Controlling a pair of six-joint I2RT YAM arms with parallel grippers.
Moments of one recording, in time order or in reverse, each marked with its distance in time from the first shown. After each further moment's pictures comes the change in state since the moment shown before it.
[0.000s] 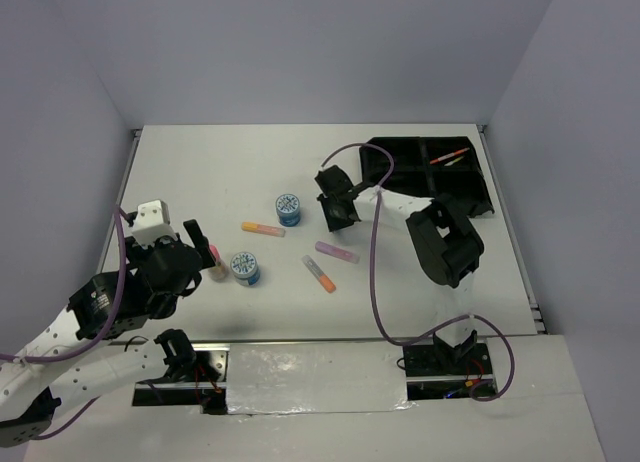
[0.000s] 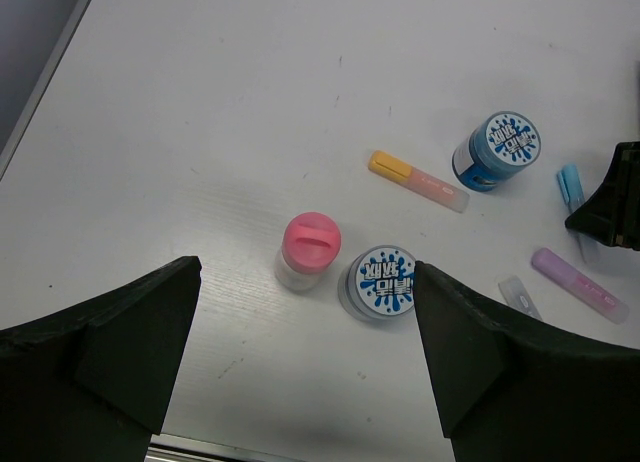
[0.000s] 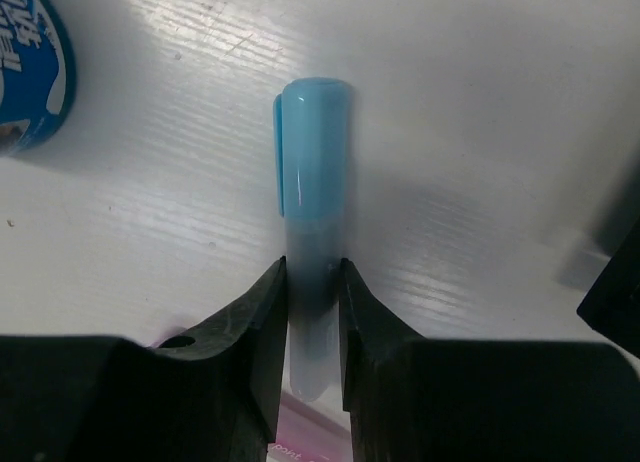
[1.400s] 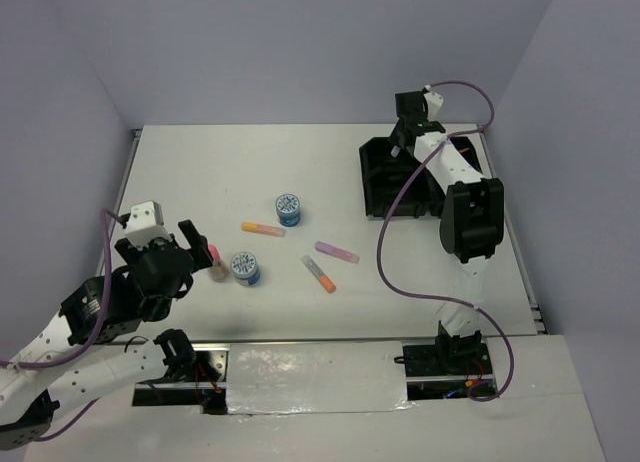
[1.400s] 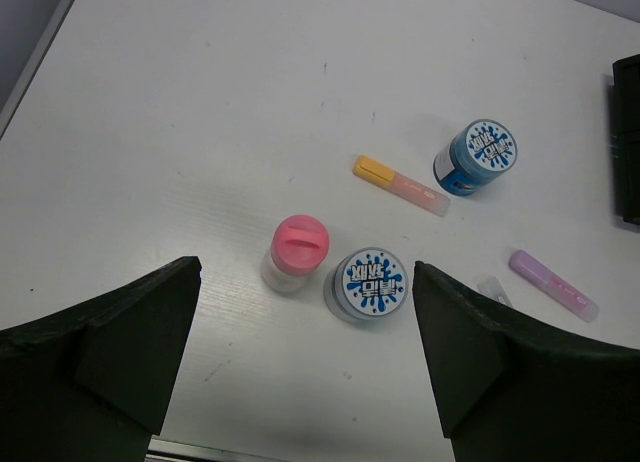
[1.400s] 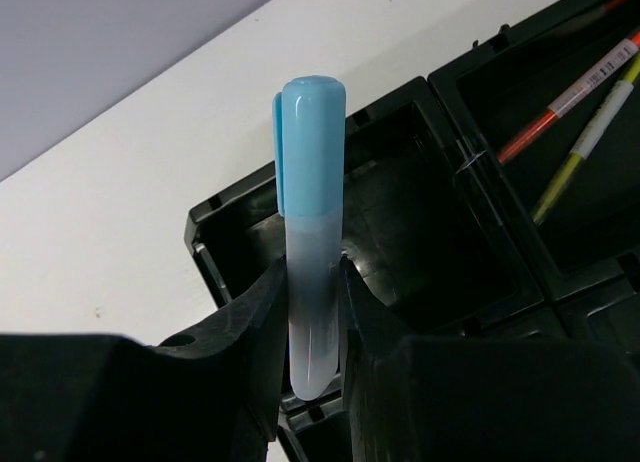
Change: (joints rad) left arm 0.001 -0.039 0.000 0.022 0.014 0.007; right arm -0.456 0.113 0.488 -0.004 0.211 0.305
